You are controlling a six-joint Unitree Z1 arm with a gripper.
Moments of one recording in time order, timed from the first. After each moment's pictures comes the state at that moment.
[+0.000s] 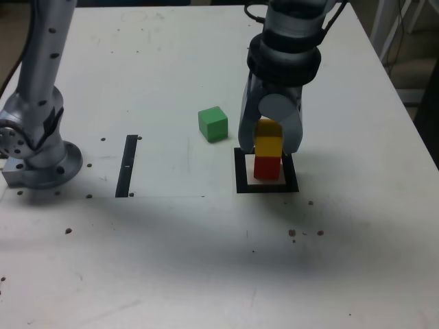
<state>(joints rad) -0.14 2.06 -1.72 1.36 0.08 -0.01</state>
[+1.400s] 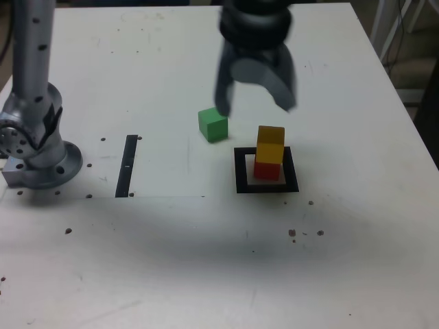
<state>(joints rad) -0.07 1.90 -1.63 1.43 0.15 0.01</state>
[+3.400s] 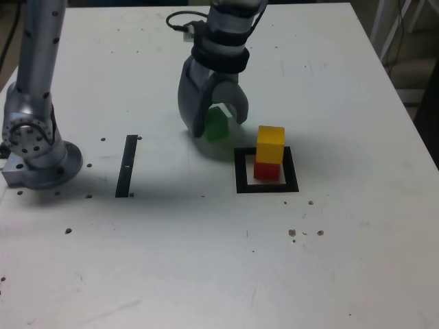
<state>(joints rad) 0.27 1.99 -1.30 1.16 0.02 -0.16</state>
